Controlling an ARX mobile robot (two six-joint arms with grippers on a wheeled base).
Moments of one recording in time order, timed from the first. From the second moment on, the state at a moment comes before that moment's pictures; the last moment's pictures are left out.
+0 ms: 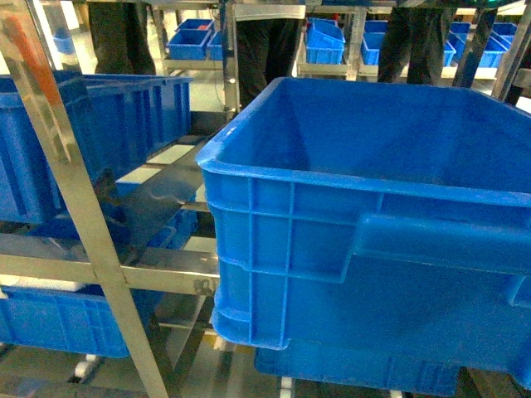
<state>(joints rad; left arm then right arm) 0.00 0.01 0.01 0.00 0.00 0.00 0.01 0.66 0.34 0.38 0.15 0.06</state>
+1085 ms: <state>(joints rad) 0.00 0.01 0.01 0.00 0.00 0.00 0.01 0.66 0.34 0.38 0.15 0.06</state>
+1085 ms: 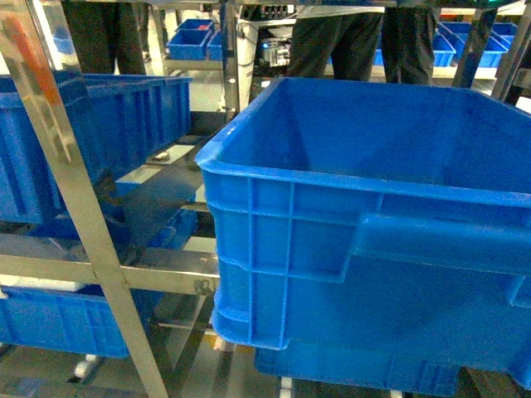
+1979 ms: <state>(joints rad) 0.00 0.01 0.01 0.00 0.00 0.00 0.01 0.66 0.34 0.38 0.15 0.06</state>
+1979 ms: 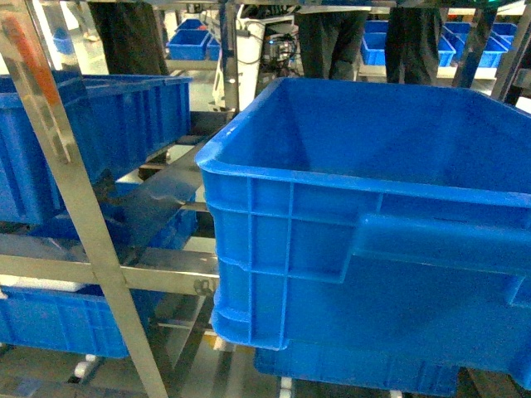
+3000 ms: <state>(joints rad) 0.00 0.01 0.01 0.00 0.00 0.00 -0.01 0.67 0.45 -0.02 0.01 -0.06</state>
